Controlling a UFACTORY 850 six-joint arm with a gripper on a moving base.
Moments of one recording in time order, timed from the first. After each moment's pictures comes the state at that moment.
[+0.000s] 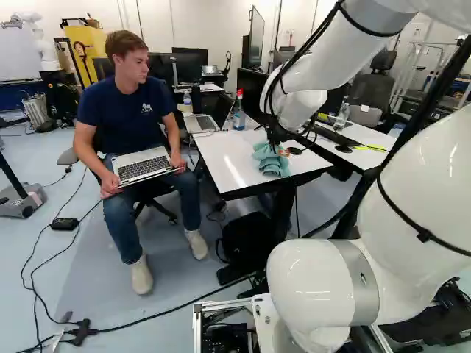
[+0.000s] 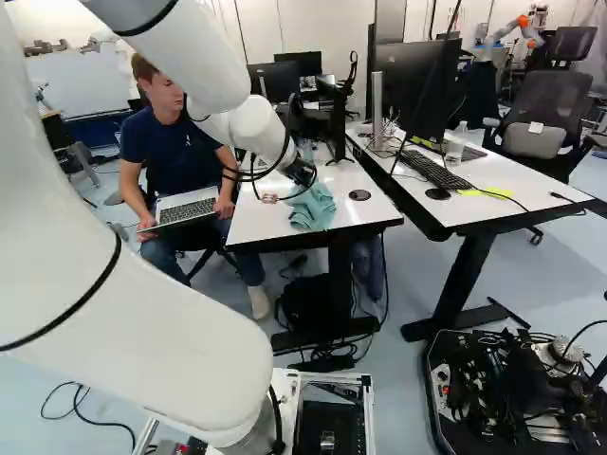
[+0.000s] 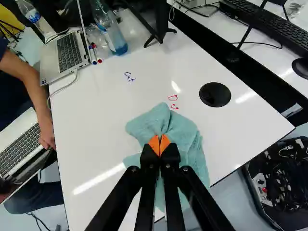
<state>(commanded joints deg) -7.9 9.5 -36.2 10.8 -0.7 0.0</state>
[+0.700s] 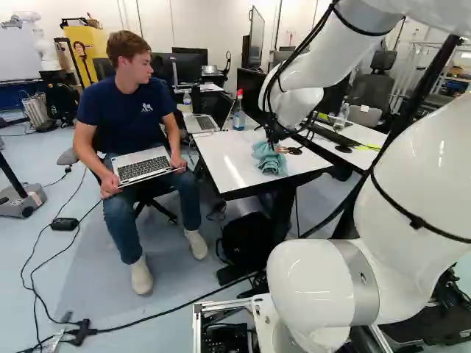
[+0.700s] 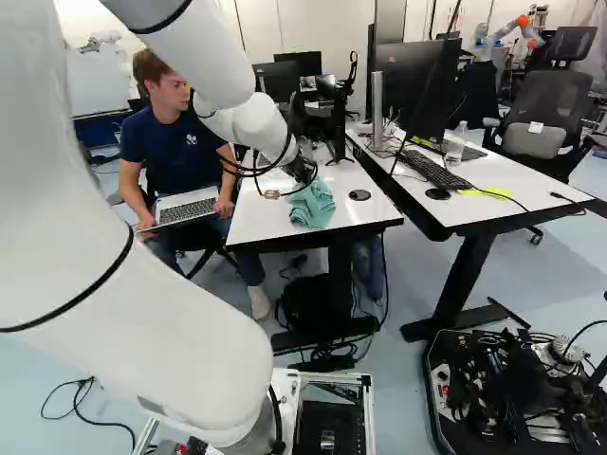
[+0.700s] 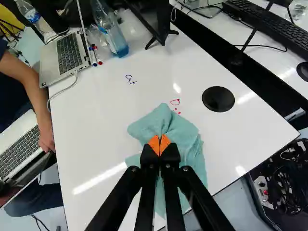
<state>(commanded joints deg) -7.5 5.2 -40.3 10.8 -0.7 0.0</state>
